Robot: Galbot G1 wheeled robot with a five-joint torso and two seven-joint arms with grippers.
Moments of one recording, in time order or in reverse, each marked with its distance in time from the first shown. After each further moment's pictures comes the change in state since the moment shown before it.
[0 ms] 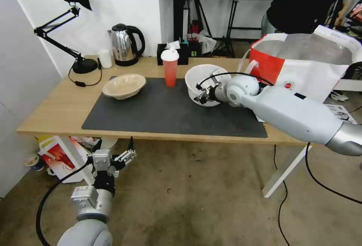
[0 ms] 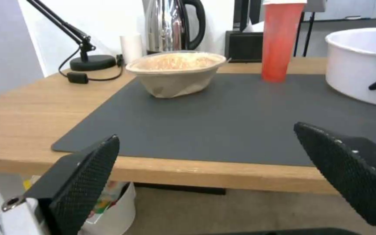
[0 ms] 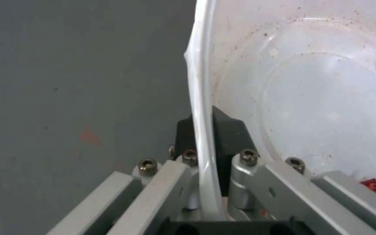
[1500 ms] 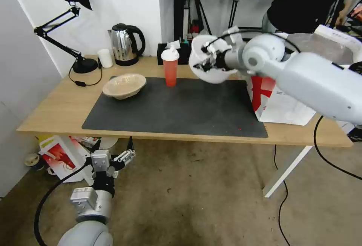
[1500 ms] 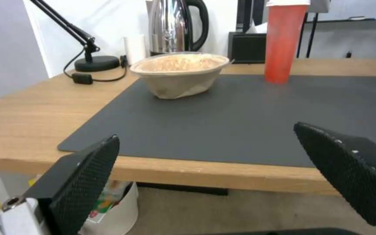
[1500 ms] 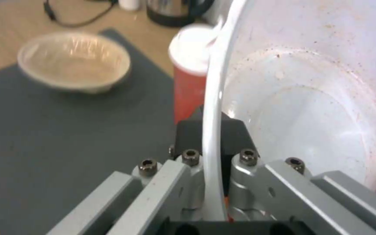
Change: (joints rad) left arm 0.011 -0.007 -0.002 -0.011 0.008 -0.002 -0.004; right arm 0.270 -0.080 0.067 0.121 0.223 -0.002 0.045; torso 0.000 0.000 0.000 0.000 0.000
